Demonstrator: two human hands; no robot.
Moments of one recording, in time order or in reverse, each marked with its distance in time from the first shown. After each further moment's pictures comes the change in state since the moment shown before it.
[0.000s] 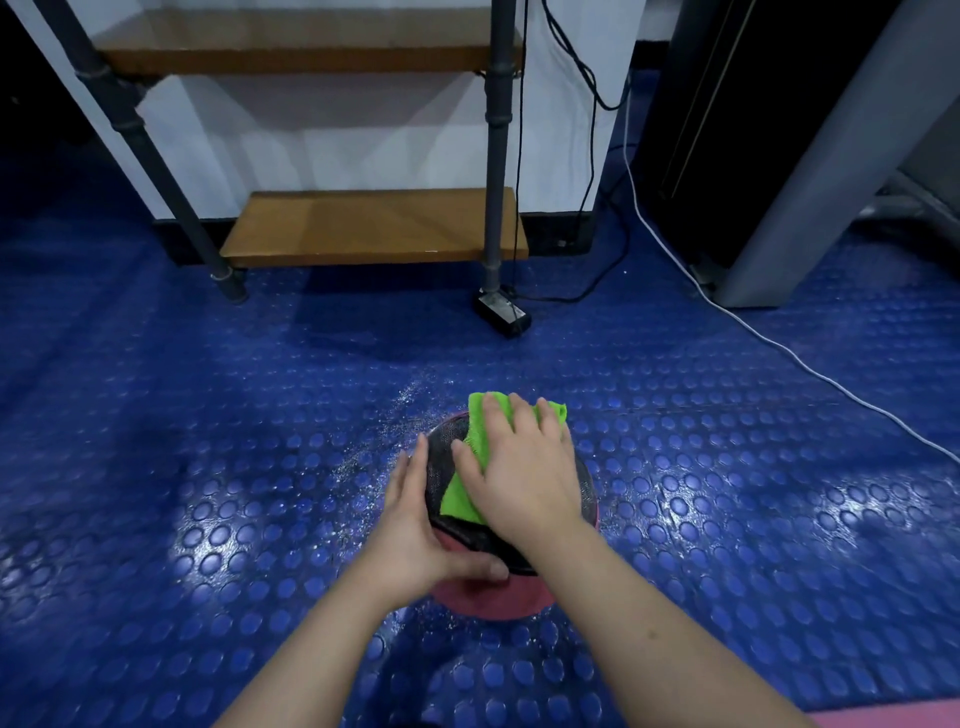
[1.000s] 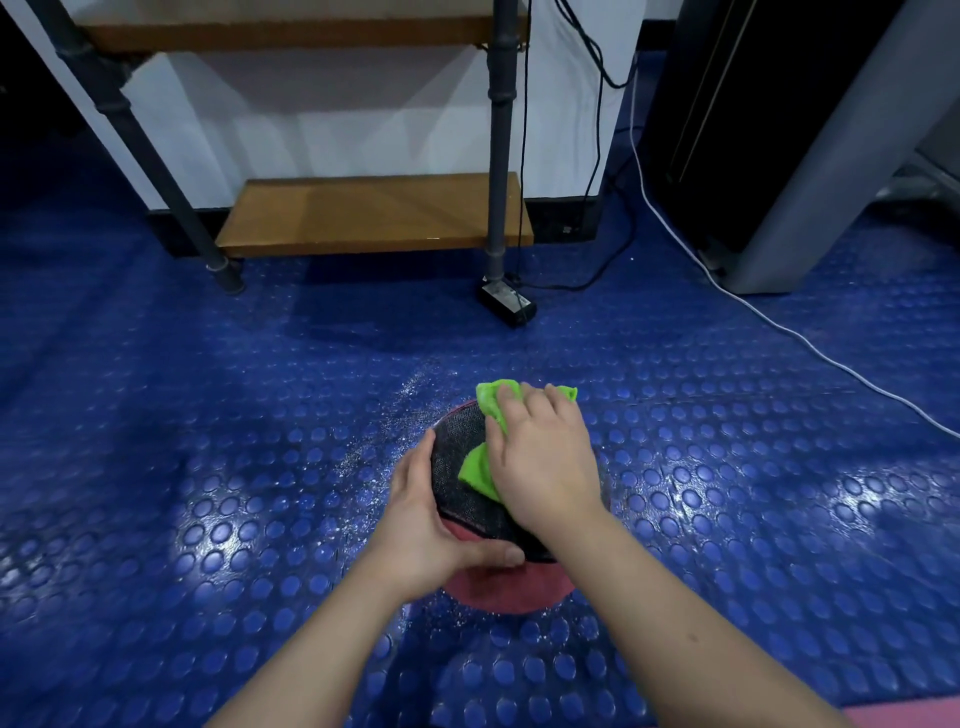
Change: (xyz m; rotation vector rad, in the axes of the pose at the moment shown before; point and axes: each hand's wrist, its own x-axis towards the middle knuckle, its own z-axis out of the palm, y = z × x) left_hand 0.010 -0.007 0.003 0.024 0.037 -0.027; right_hand 0.017 0.012 0.018 -0.030 0.129 -0.058
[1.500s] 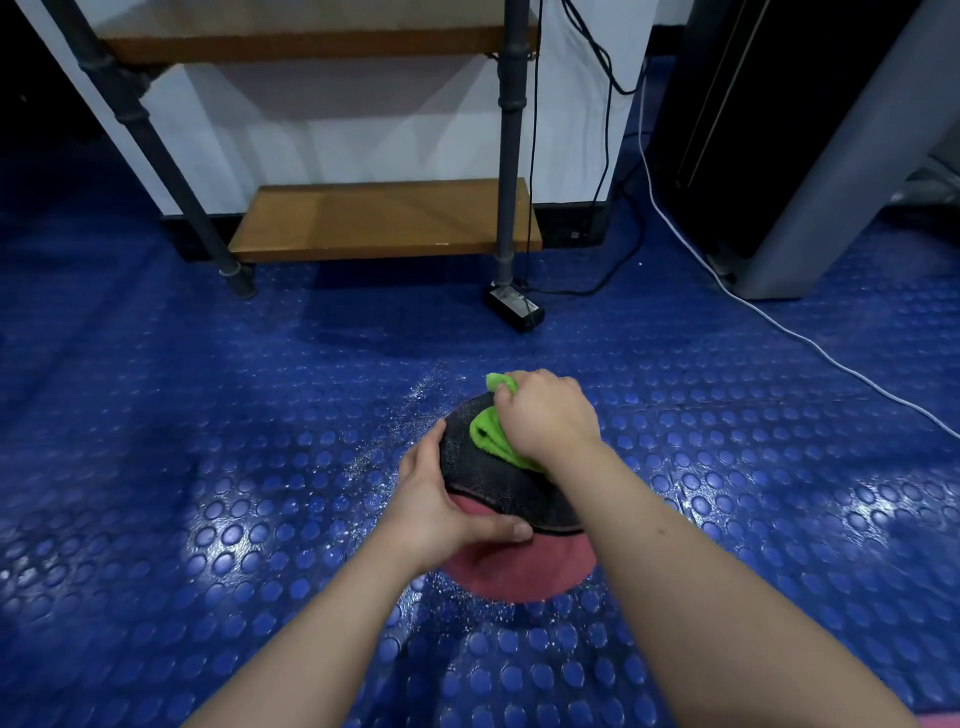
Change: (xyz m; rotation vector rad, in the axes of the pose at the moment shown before) left_hand 0.016 0.015 -0.008 -0.024 0.013 -0.051; right_hand 0.051 -0.002 -0.022 0.084 -0.239 0.125
